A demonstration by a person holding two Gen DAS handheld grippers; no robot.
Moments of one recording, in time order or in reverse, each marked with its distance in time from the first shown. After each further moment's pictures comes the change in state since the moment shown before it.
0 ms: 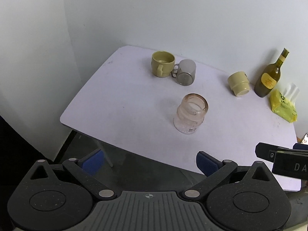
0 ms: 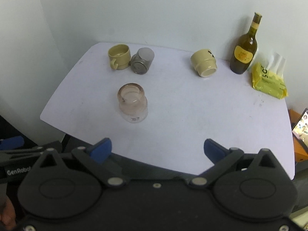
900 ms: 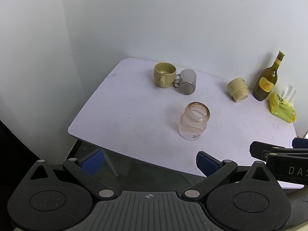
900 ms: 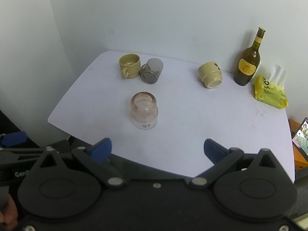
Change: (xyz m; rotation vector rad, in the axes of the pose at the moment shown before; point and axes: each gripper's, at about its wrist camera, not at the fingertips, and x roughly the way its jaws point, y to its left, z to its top) left arm -0.015 0.009 0.003 0.045 -0.062 0.028; right arm -0.017 0.022 -0.006 -0.026 -0.060 0.009
